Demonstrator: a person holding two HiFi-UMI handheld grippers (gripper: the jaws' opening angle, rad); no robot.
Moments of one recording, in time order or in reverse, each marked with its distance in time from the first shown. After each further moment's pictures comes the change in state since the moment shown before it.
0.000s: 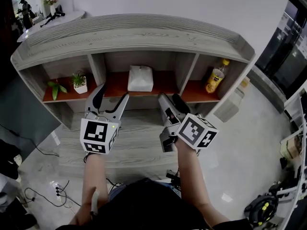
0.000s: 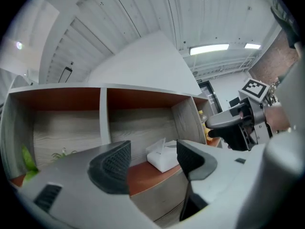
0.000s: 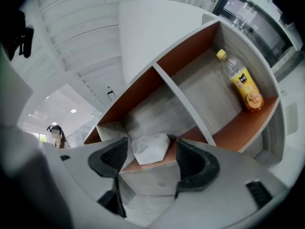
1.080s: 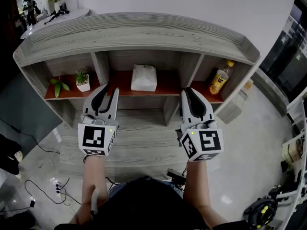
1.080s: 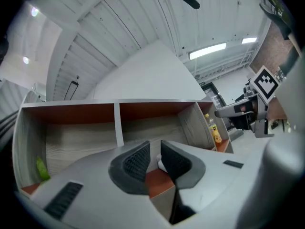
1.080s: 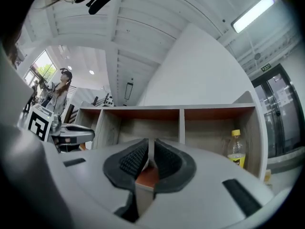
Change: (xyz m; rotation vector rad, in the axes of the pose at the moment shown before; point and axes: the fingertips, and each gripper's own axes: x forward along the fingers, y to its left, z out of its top) left arm -0.019 0.018 0.016 0.067 -0.109 0.100; right arm -0.031 0.024 0.050 -0.691 -0.177 -0.082
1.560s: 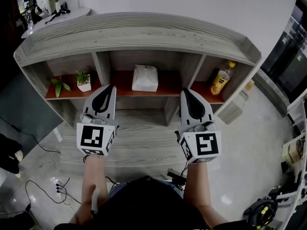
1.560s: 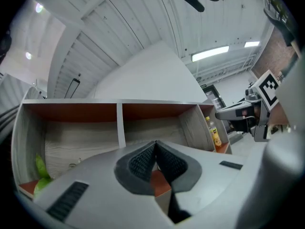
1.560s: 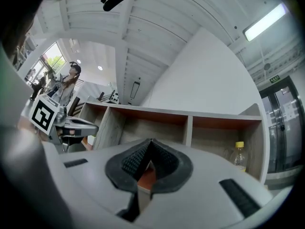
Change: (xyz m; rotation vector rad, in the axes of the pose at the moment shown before) left arm 0.000 0.004 0.002 -0.034 -0.004 -0.004; right arm 0.002 0.014 0.008 -0.120 -0.008 0.026
